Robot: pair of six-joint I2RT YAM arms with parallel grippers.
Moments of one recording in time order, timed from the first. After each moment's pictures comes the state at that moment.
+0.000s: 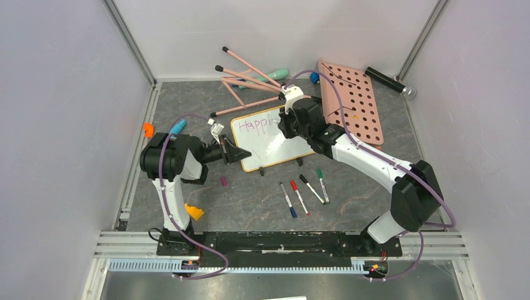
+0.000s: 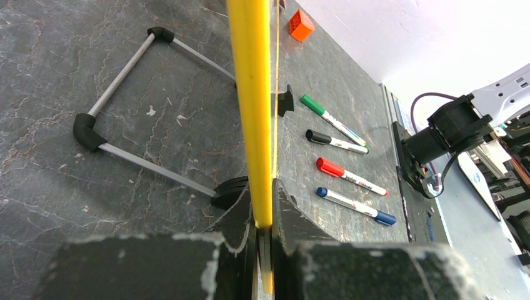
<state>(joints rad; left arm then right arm) -0.10 2.05 0.54 1.52 1.14 -0.61 0.67 1.55 1.19 -0.13 0.10 0.14</state>
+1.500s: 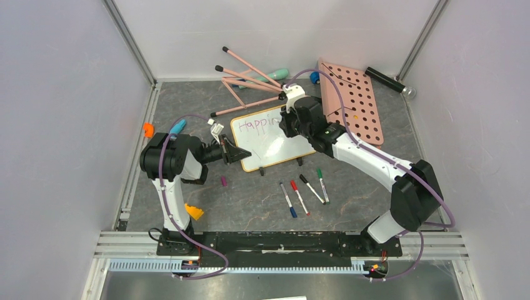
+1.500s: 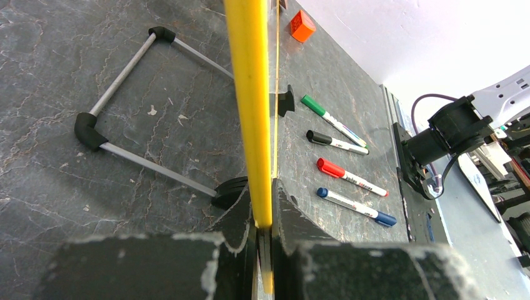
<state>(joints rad) -0.10 2.05 0.54 1.51 1.14 -0.61 0.65 1.56 1.19 -0.13 0.10 0.14</state>
